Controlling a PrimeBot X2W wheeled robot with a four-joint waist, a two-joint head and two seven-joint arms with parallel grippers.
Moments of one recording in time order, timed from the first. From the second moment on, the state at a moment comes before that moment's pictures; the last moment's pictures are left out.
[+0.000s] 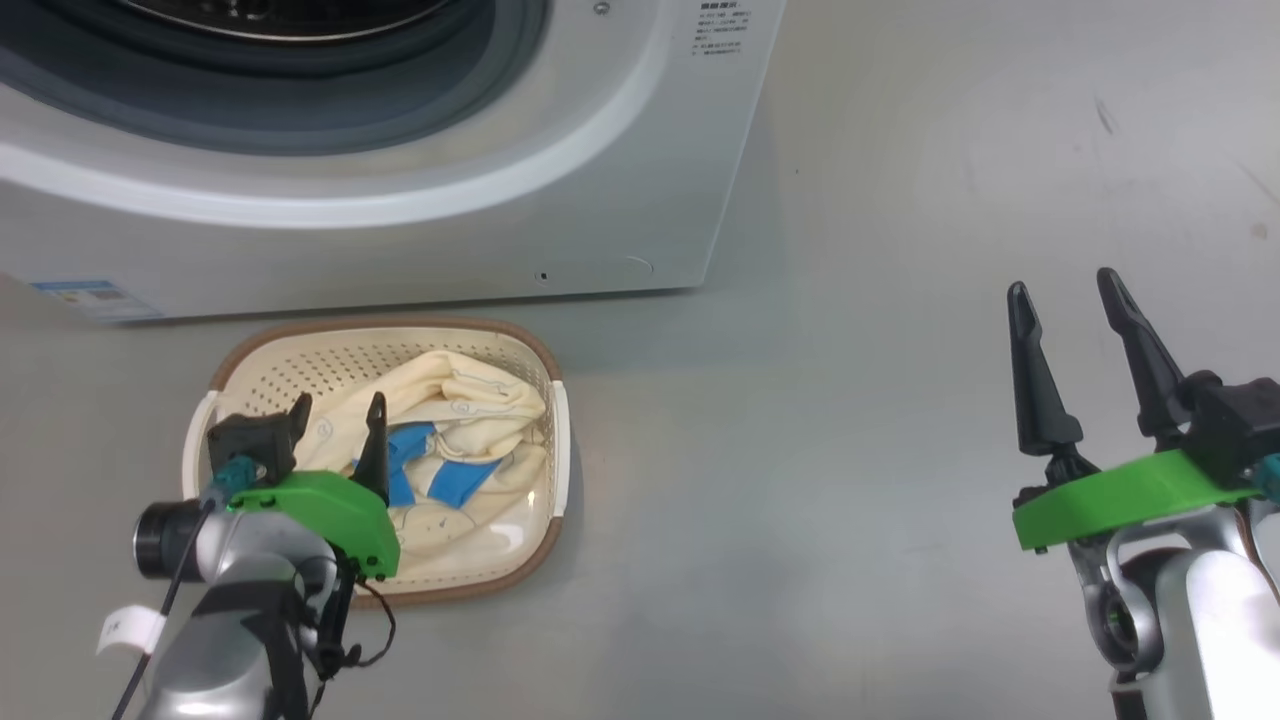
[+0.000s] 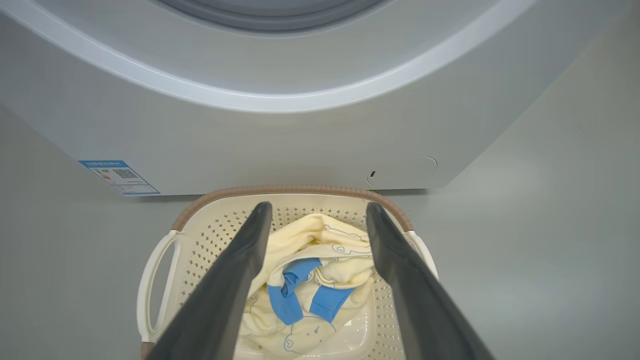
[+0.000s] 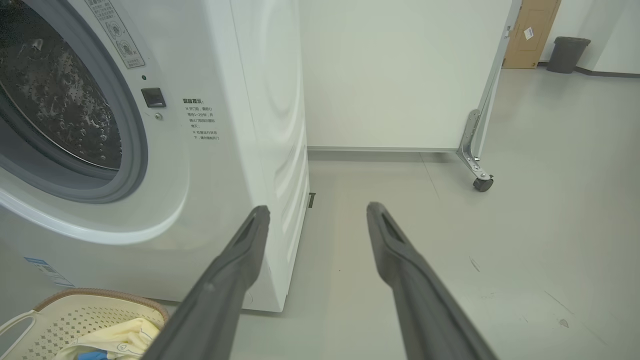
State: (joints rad) left arm -0.52 0.14 -0.32 0.80 -0.37 -0.11 -0.23; right arm -0.12 -0.04 -0.04 -0.06 0.09 0.13 -0.12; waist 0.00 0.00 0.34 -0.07
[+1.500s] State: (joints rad) left arm -1.08 0.38 -0.75 1.09 -0.83 -0.13 0.01; right arm -0.45 -0.04 0.19 -0.04 0.12 0.13 -0.21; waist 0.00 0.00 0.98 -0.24
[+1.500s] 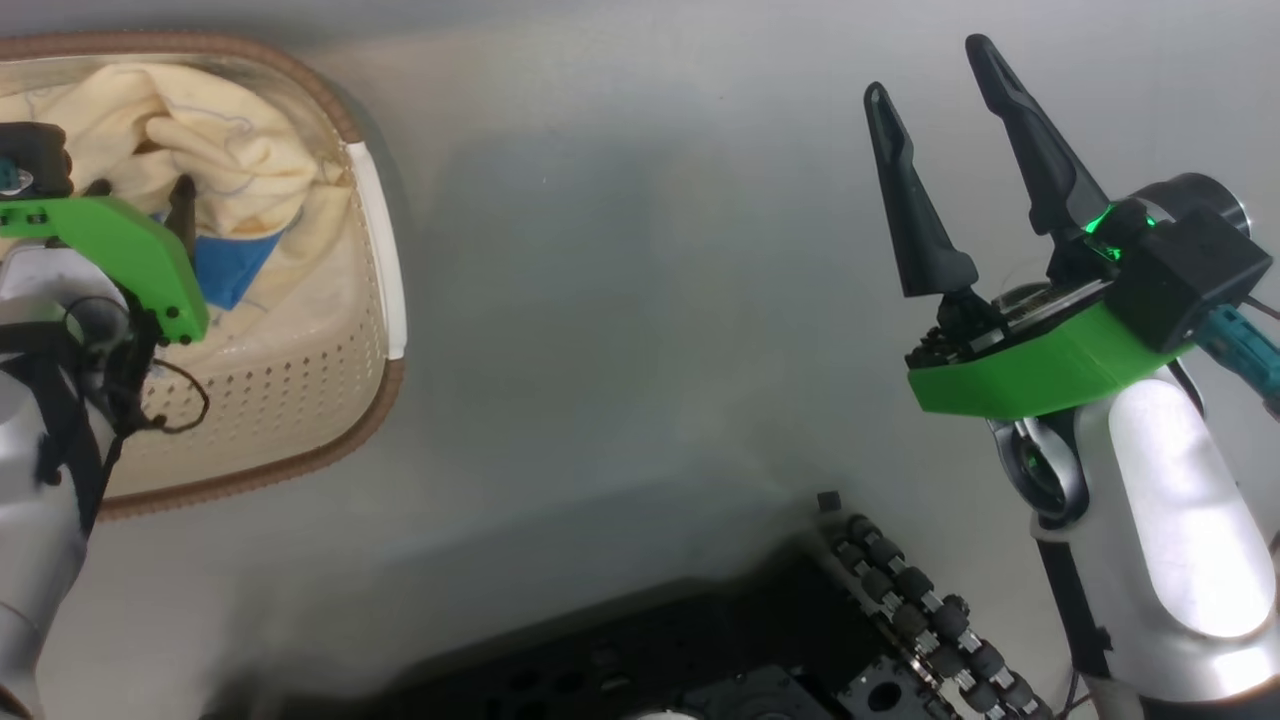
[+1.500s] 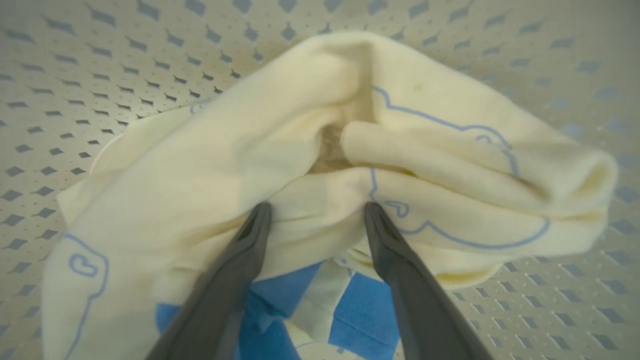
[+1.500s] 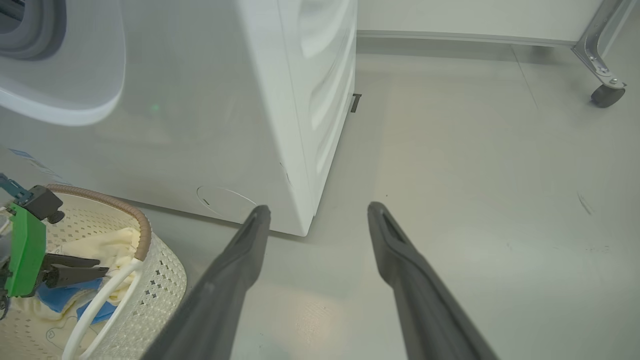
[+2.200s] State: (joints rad) left arm -1.13 0.35 -0.83 1.19 -0.88 -0.13 -0.02; right arm -0.46 -0.04 0.19 -0.05 0.11 0.13 -0.22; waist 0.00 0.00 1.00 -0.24
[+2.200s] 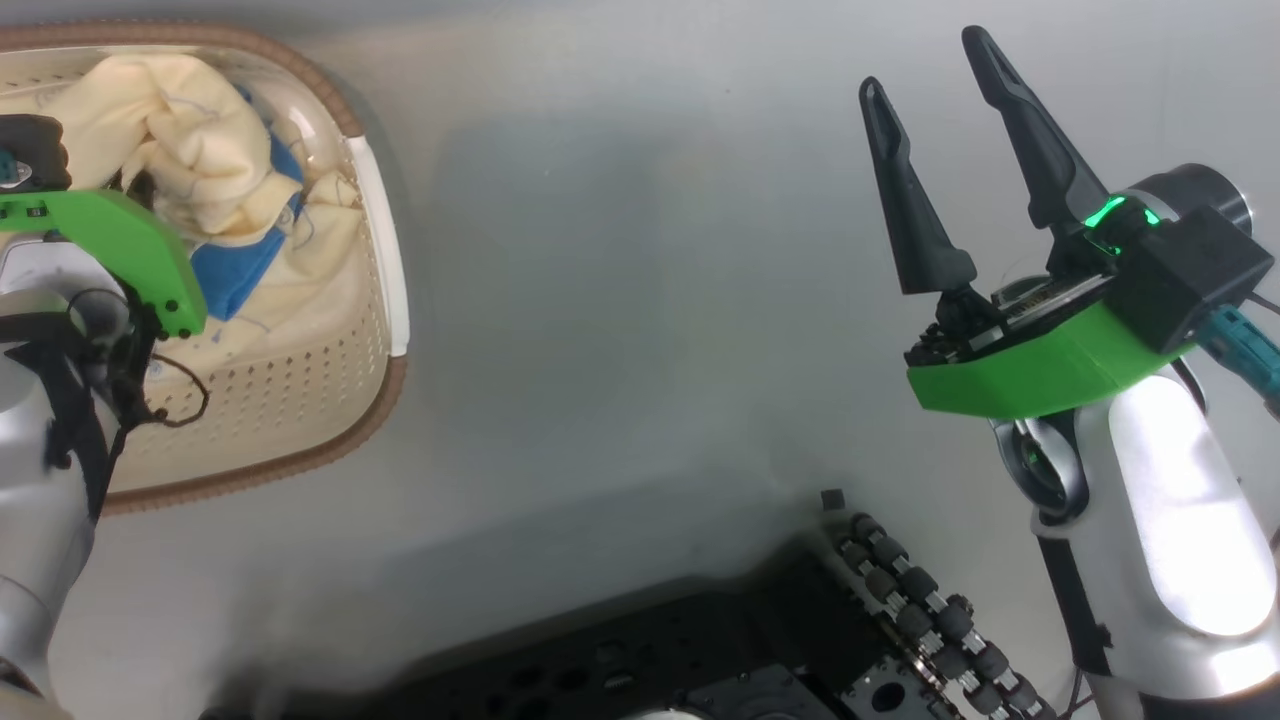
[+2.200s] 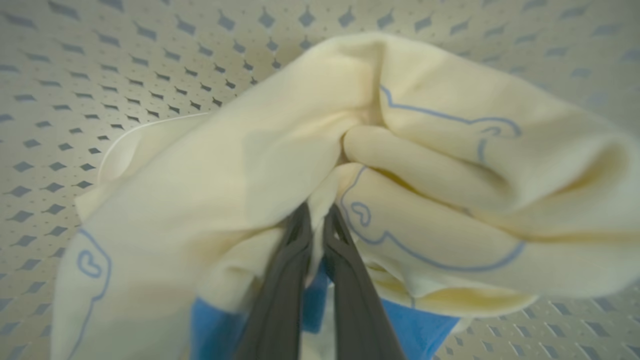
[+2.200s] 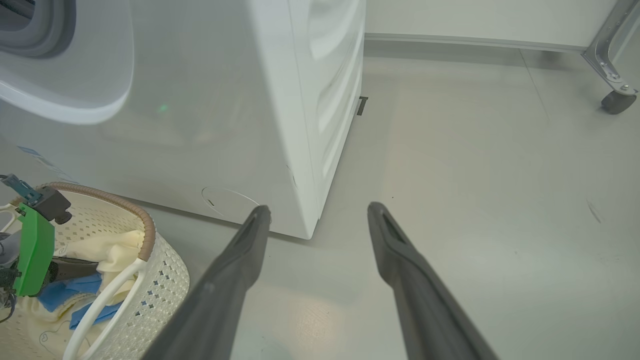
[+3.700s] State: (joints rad) left arm -0.63 0.33 -0.30 0.45 -0.48 0.00 -0.25; right arm -0.31 -0.04 0.04 -0.05 0.04 0.13 -0.15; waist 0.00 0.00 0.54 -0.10
